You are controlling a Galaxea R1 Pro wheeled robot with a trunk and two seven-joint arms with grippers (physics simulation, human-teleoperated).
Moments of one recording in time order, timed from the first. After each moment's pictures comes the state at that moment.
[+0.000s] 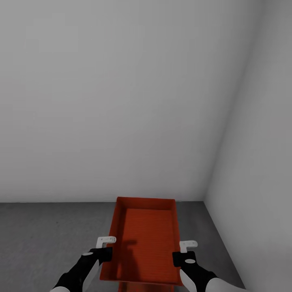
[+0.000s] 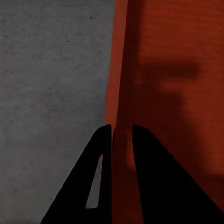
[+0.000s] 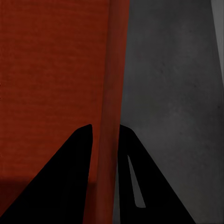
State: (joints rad) left arm -0.49 -0.05 0.00 -0.49 0.05 0.23 0.02; right arm -0.61 0.10 0.57 -0.15 -0.49 -0.03 -0.26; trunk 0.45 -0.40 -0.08
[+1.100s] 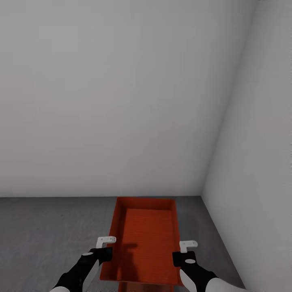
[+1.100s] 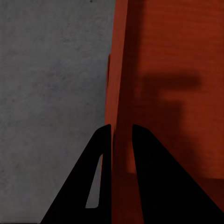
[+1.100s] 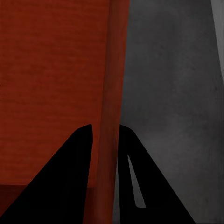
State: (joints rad) left arm -0.49 -0.05 0.00 -0.49 0.05 0.23 0.02; right arm -0.61 0.10 0.57 -0.15 -0.49 -0.03 -0.26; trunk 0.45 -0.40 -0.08
